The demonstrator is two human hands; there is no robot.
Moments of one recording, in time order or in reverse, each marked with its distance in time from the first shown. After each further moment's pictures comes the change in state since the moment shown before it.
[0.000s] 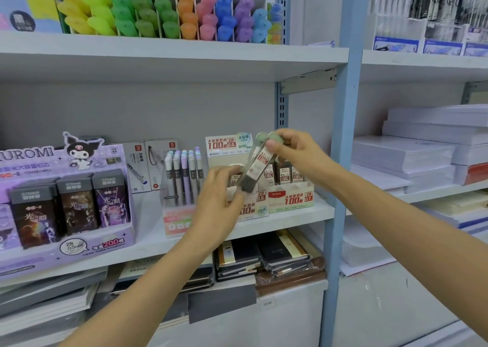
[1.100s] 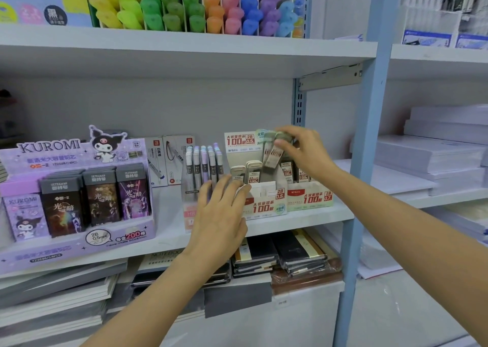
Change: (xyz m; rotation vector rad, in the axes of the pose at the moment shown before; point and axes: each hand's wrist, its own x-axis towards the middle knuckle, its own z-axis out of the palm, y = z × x) left_hand -0.019 -0.037 -0.009 0.884 0.009 0.261; right_hand 0.042 0.033 0.019 -0.453 0.216 -0.165
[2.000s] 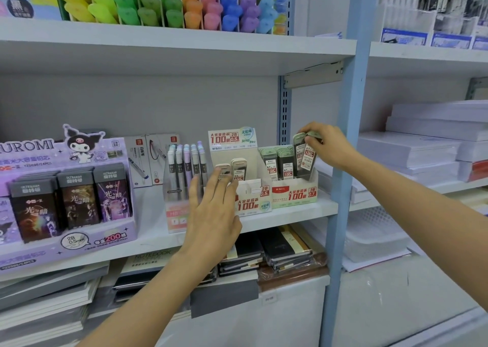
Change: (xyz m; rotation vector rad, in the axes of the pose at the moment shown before) left_hand 0.007 0.016 0.008 -0.004 -0.011 -0.051; right_hand -0.009 0.046 -0.064 -0.257 -0.085 0.141
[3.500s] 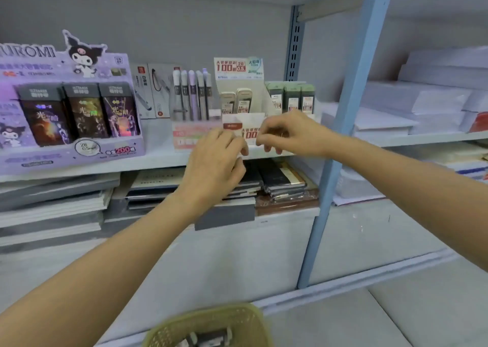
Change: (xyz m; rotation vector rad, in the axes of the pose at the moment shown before) left_hand -0.054 0.004 -0.006 -0.237 0.126 0.168; right_hand -0.106 -0.082 0.043 0.166 -0.457 -0.316
